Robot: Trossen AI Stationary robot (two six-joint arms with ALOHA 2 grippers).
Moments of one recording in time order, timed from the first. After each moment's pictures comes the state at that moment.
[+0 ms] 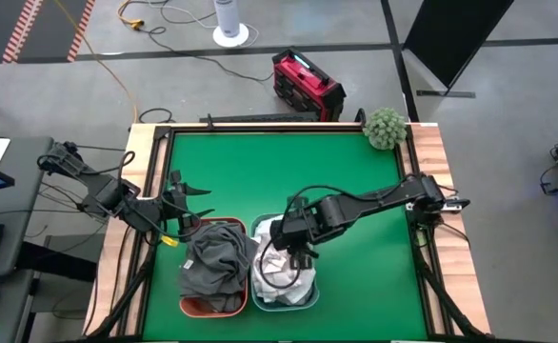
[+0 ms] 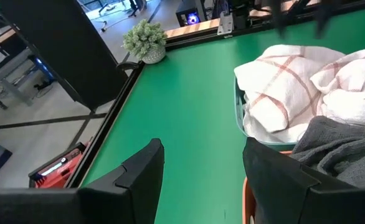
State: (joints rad) left arm -0.56 0.75 0.81 -0.57 -0.85 -0.10; right arm 0.29 1.99 2.04 -1.24 0.23 0.21
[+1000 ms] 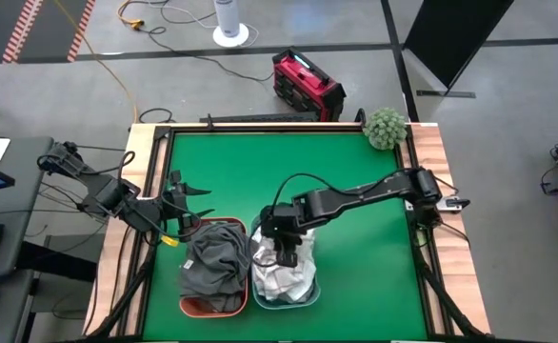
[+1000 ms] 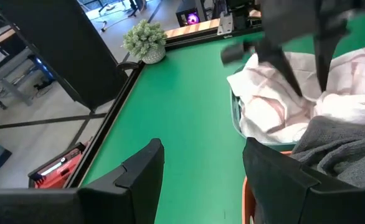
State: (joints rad) left arm -0.56 0.75 0.81 -0.57 -0.85 -0.10; right arm 0.18 1.99 1.74 -0.80 -0.14 0.27
